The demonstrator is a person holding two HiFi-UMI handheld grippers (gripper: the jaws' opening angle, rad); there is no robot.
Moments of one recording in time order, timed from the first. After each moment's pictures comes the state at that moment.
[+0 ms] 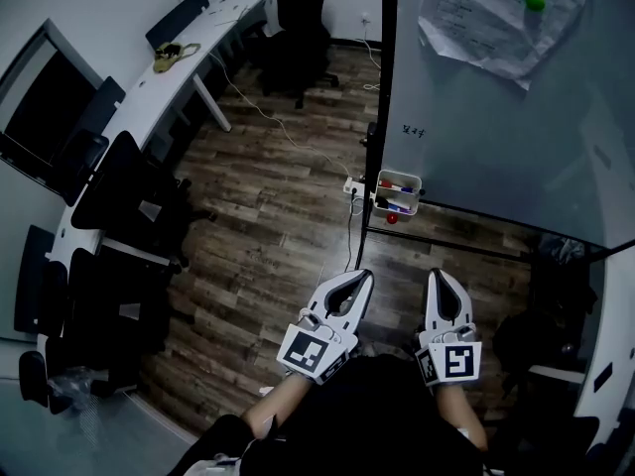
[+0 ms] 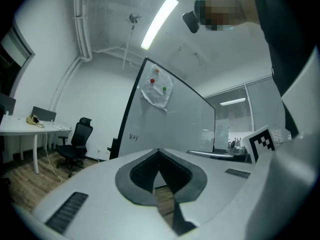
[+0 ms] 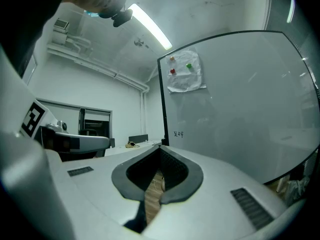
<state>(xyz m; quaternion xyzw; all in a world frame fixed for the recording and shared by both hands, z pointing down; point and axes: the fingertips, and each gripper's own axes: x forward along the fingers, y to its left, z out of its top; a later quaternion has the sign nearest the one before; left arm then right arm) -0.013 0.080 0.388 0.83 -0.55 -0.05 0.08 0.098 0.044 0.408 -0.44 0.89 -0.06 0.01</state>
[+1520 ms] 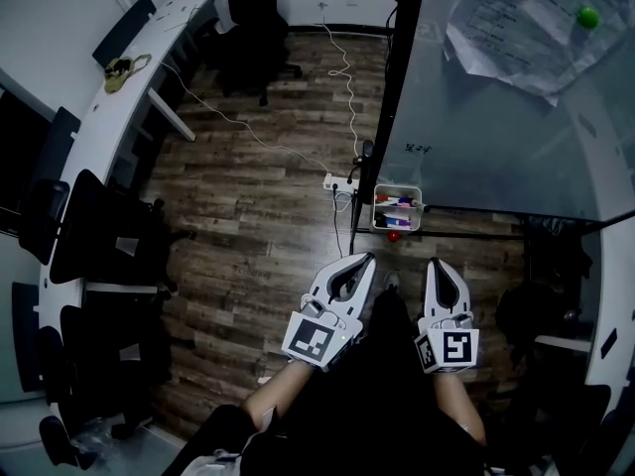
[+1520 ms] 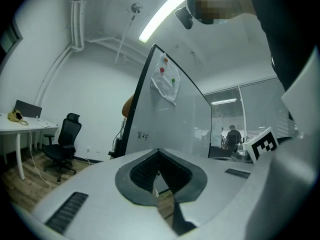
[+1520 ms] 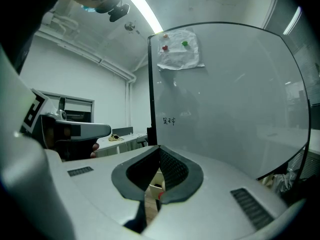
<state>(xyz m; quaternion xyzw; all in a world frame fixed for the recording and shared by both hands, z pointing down) -0.063 -0.021 0.407 0.87 -0.49 -0.04 0.09 0.053 -0.032 0.453 -0.53 0.84 -0.09 -0.03</state>
